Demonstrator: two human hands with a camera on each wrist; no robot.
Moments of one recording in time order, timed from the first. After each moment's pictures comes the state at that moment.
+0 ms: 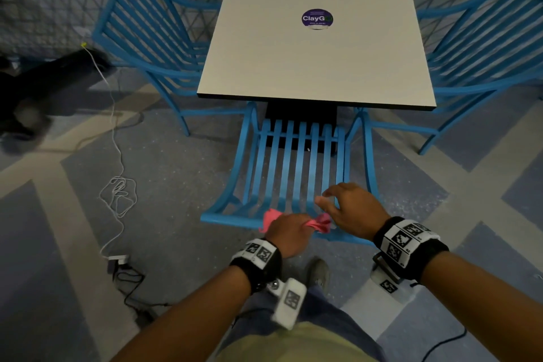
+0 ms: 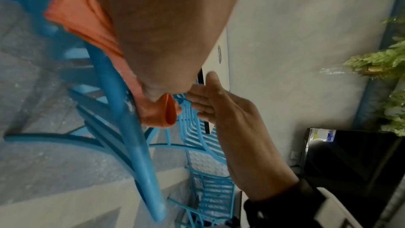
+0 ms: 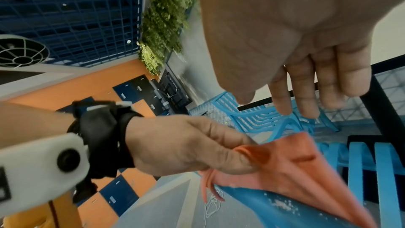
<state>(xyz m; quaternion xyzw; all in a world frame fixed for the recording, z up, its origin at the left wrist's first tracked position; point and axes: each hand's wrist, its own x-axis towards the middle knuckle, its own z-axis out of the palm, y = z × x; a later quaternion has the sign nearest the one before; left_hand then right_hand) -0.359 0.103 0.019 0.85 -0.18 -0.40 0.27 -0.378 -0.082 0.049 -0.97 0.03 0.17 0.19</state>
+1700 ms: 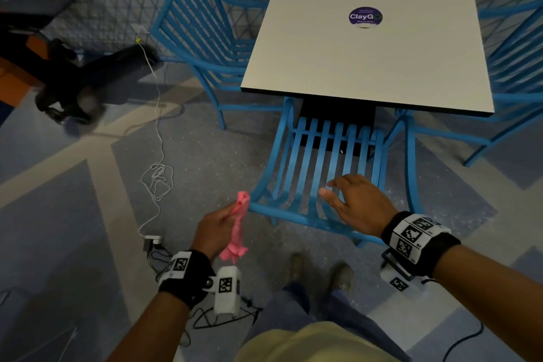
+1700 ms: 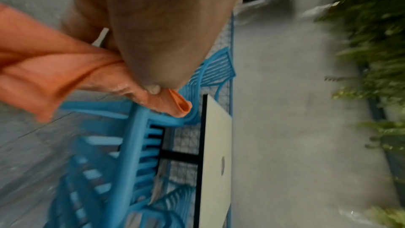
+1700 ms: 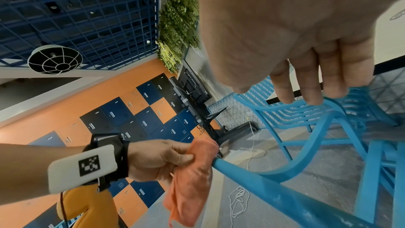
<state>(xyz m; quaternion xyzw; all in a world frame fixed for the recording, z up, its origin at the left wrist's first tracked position) -0.355 0.298 0.053 0.81 0.17 -0.26 0.50 -0.358 -0.022 0.061 -0.96 -0.04 0.17 0.20</state>
